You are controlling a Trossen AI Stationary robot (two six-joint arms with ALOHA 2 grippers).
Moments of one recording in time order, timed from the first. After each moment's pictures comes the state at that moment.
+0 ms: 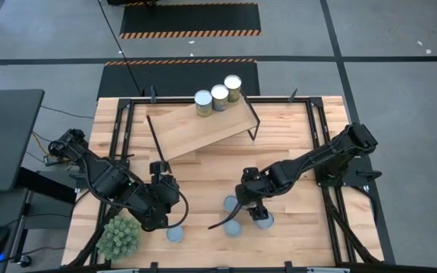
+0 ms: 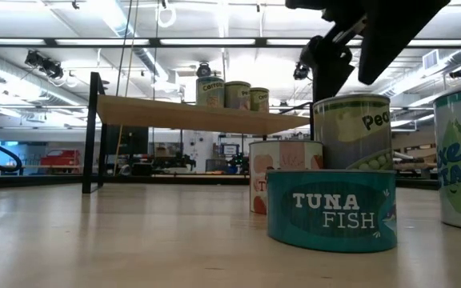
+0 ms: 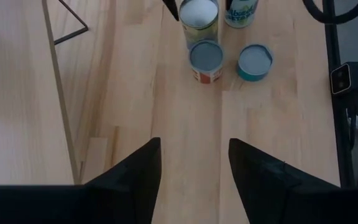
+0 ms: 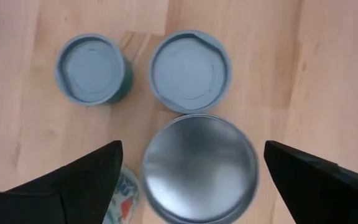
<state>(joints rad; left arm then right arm) -0.64 1.57 1.79 -1.34 -0.49 -0.57 0.36 1.71 1.29 -0.78 0.04 0.24</state>
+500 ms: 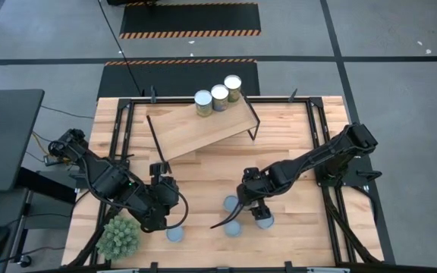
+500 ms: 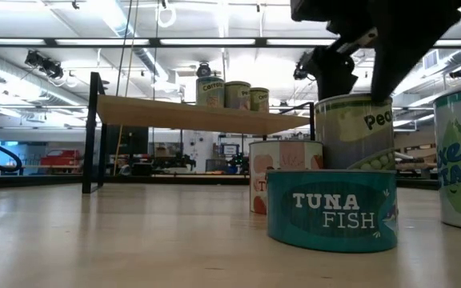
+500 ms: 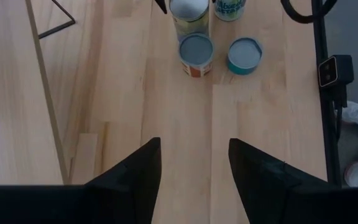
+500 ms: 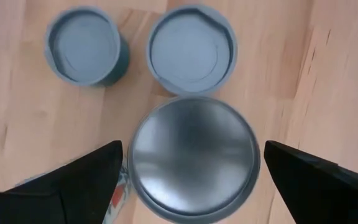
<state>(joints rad) -0.64 1.57 1.79 -1.34 -0.45 -0.57 0.36 1.70 1.25 -0.78 0.03 0.19</state>
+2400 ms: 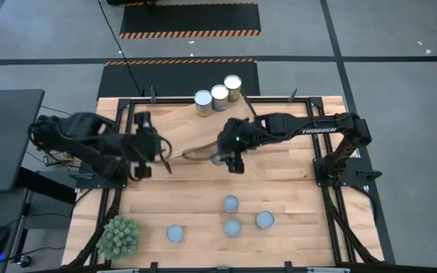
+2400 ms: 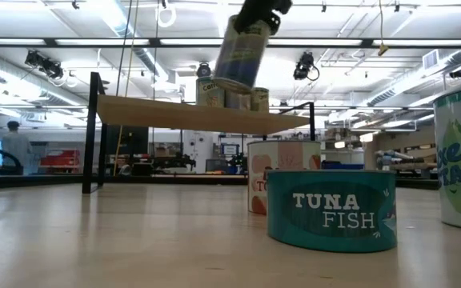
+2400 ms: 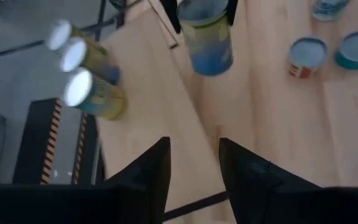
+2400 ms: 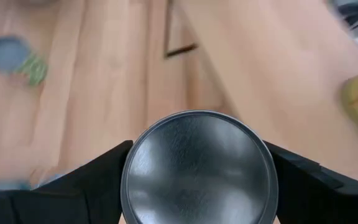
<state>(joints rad) -0.30 1.30 1.79 -1.44 -0.52 -0.06 0.01 1.70 1.69 -0.83 0.09 -0.02</state>
